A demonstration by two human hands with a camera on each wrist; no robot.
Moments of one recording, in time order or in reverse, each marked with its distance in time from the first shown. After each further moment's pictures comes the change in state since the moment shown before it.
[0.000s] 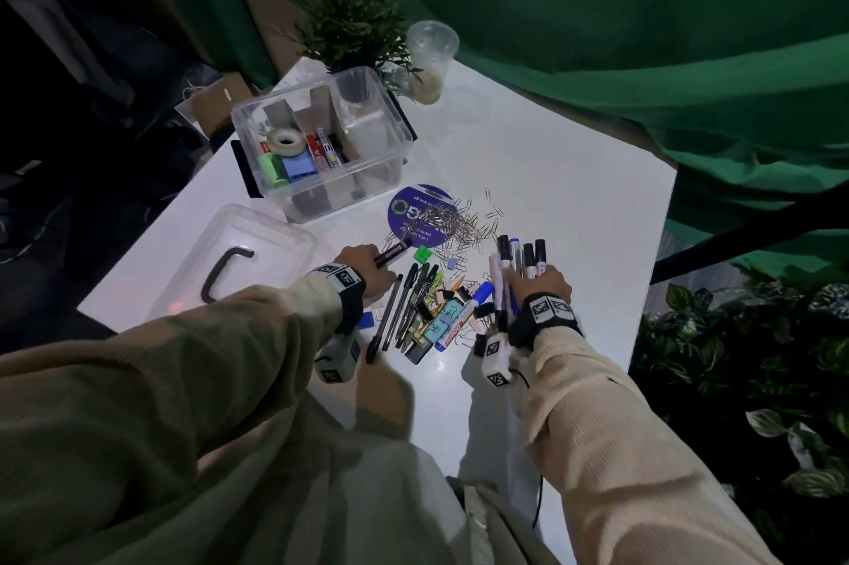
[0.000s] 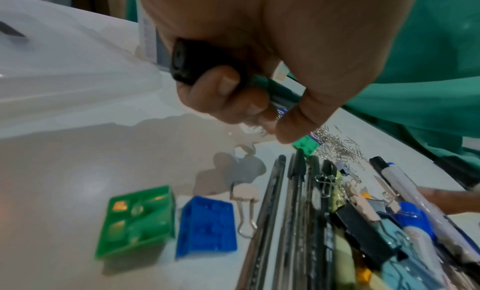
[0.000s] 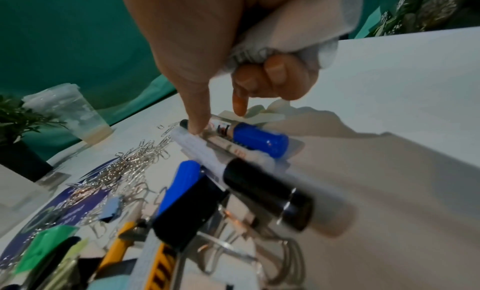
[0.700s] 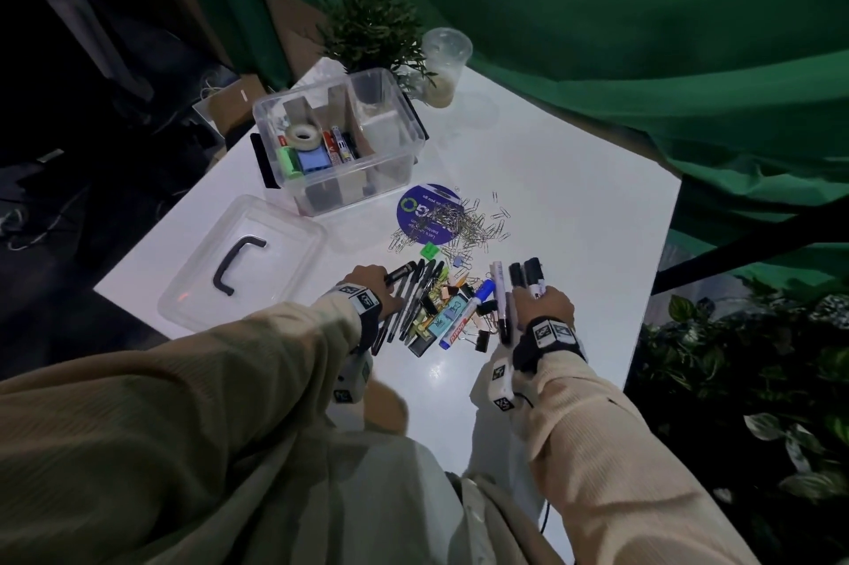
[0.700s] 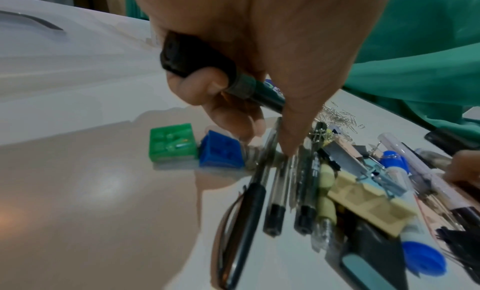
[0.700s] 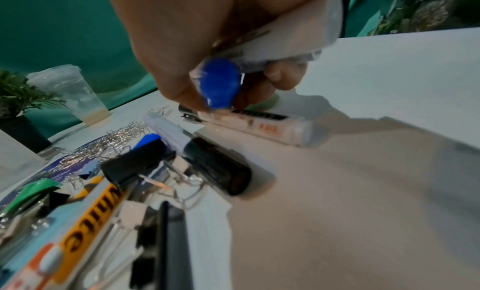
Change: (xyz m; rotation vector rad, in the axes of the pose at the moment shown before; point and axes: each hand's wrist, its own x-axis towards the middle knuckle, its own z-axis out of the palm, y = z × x) left_hand -0.029 -0.009 0.028 0.055 -0.011 0.030; right_hand -0.014 0.030 0.003 -0.095 0.016 -0.048
